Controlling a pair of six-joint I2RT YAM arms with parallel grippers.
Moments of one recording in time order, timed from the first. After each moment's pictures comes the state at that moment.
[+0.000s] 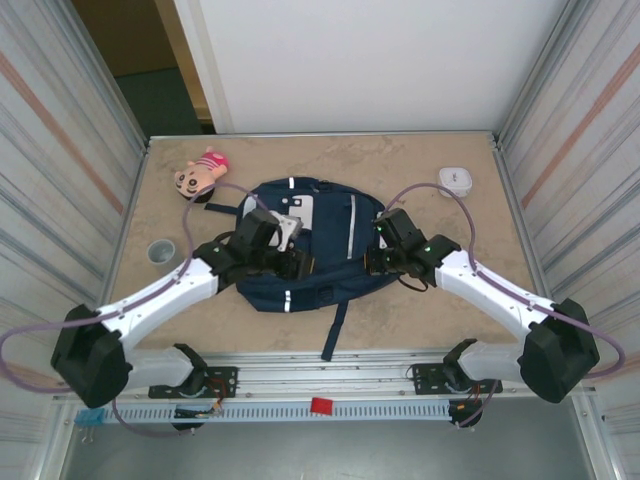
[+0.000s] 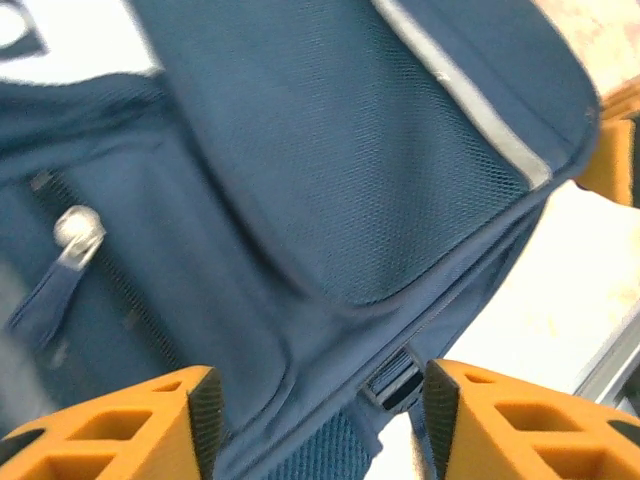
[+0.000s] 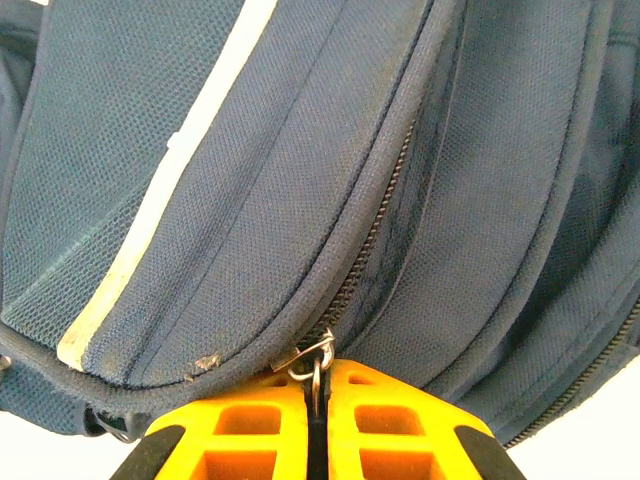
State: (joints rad) left arm -0.69 1.21 0.85 -0.46 0.18 -0.39; right arm 0.65 1.24 0.86 -0.60 -0.01 0.53
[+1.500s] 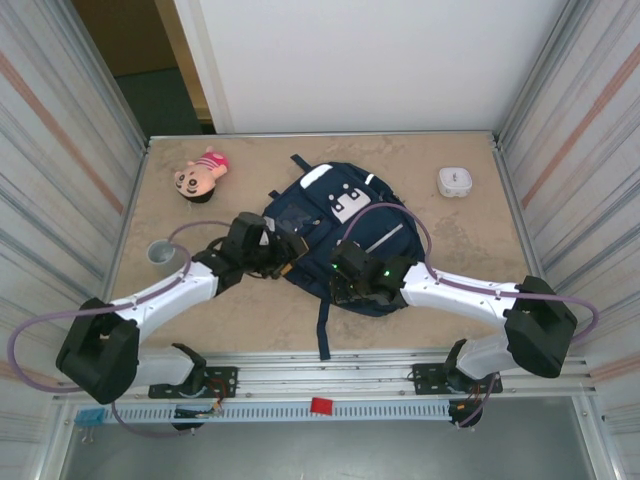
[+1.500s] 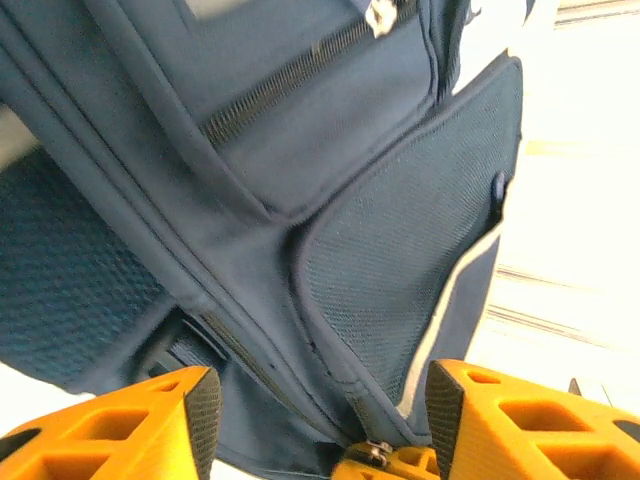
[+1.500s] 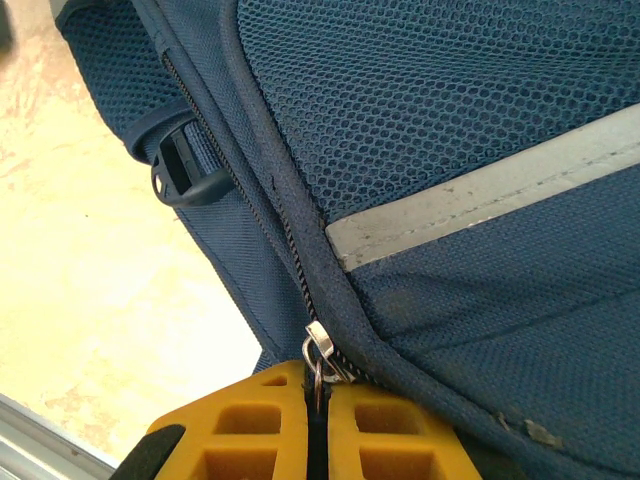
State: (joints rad) left arm -0.60 1.28 0.70 -0.11 0.34 -1.18; right arm 0.99 1.38 0.87 -0.51 0.08 0.75
